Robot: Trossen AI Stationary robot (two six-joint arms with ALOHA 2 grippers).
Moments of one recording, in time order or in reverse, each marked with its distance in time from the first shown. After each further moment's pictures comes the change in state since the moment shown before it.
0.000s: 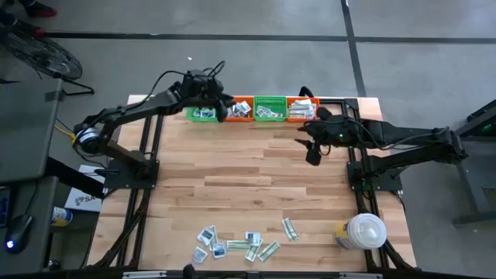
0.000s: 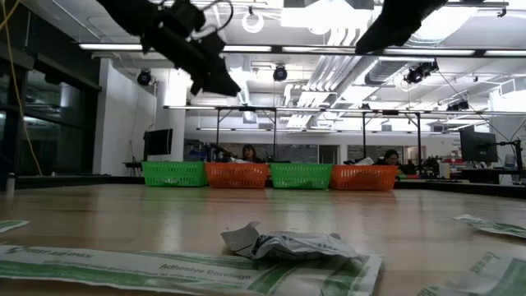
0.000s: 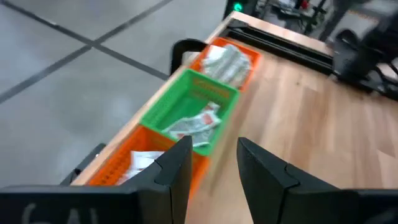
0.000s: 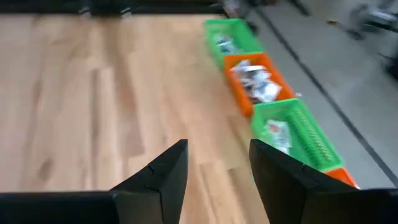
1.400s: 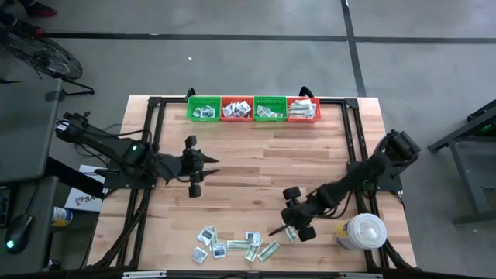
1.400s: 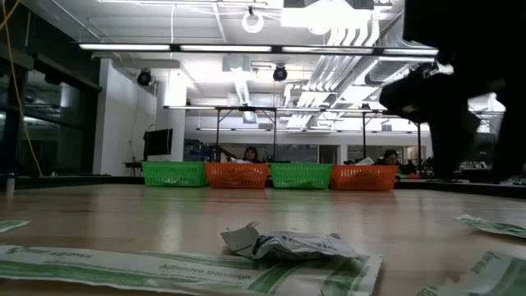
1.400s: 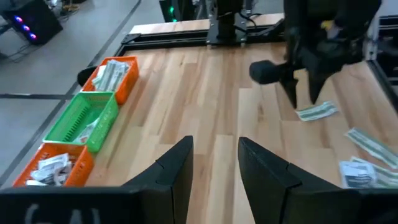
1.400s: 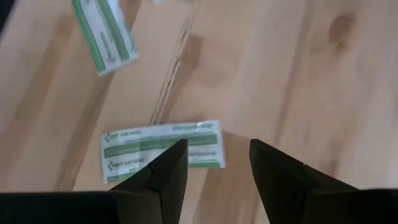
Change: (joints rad) left arm -1.074 -0.359 0.000 -0.416 -0.831 -0.150; right arm 0.630 0.684 0.000 0.180 -0.186 0.229
